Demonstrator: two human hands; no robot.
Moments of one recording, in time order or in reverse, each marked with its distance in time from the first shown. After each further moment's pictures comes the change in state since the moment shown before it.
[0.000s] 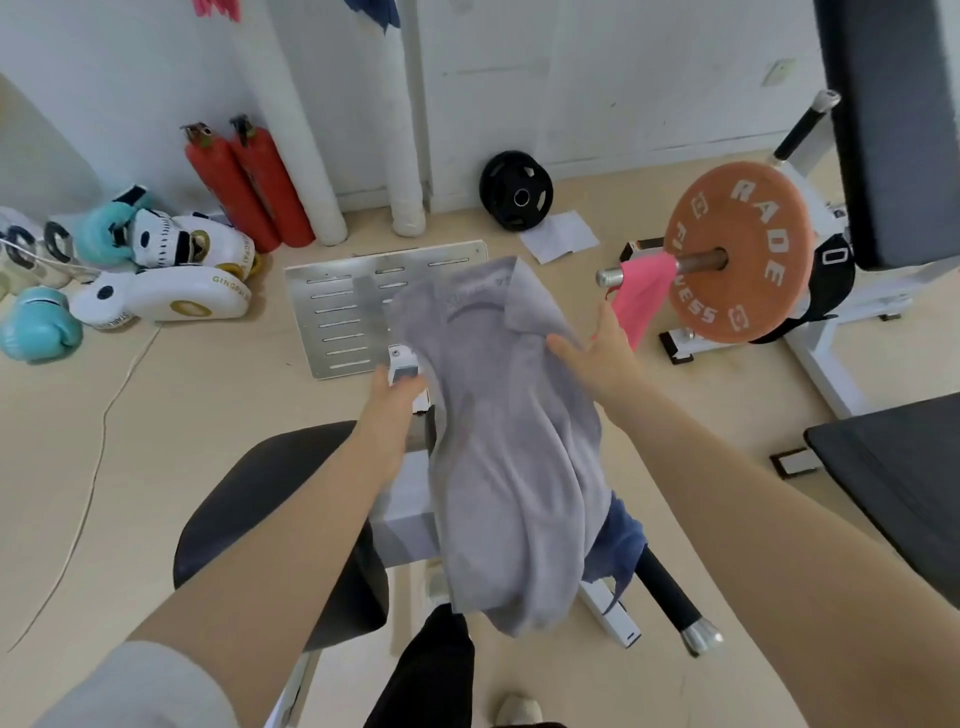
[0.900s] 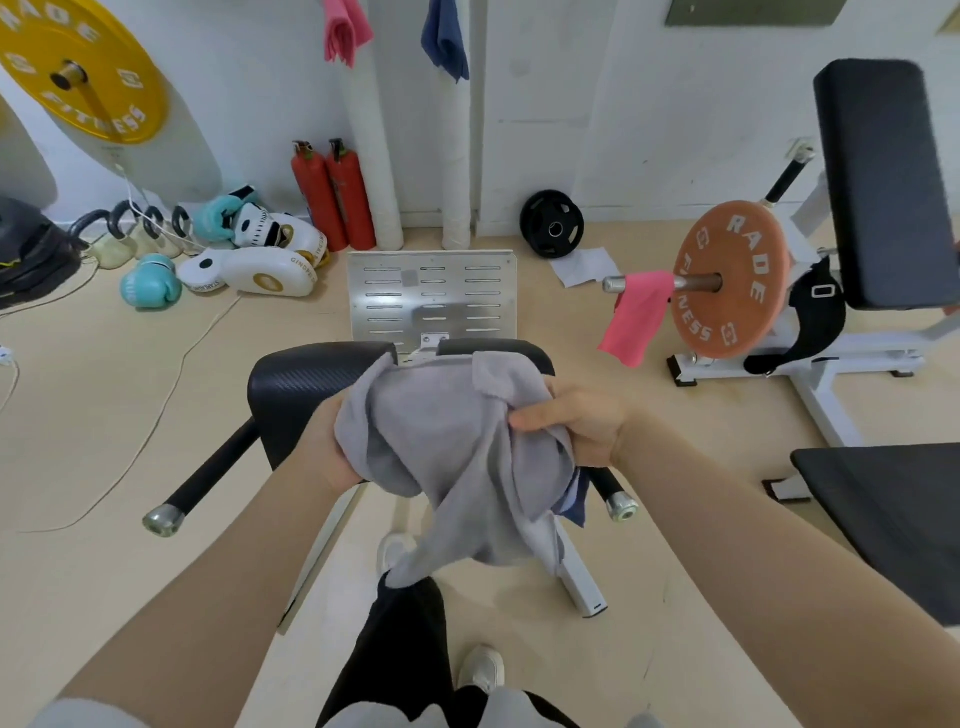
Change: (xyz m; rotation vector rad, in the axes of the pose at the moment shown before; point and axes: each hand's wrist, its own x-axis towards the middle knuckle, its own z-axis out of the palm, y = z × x) left_hand -0.255 -0.082 -0.025 -0.458 0.091 -0.003; right_hand -0.242 0.030 -0.058 0.449 -1.097 0.070
